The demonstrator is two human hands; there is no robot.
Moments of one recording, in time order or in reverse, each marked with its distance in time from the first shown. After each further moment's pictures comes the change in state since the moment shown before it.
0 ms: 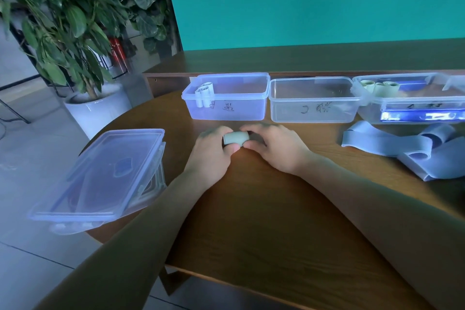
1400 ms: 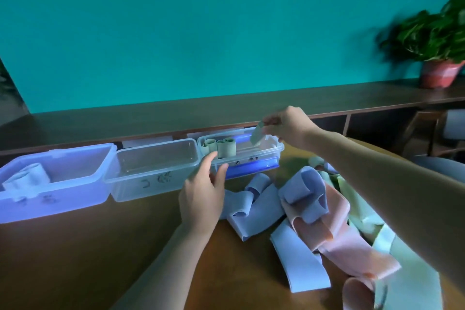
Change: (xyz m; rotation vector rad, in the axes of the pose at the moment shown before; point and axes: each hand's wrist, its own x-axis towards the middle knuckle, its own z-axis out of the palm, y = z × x) left_hand 0.047 0.246 0.172 -0.314 0.320 0.310; right_hand -0.104 0.223 -0.275 -0.065 0.337 0.543
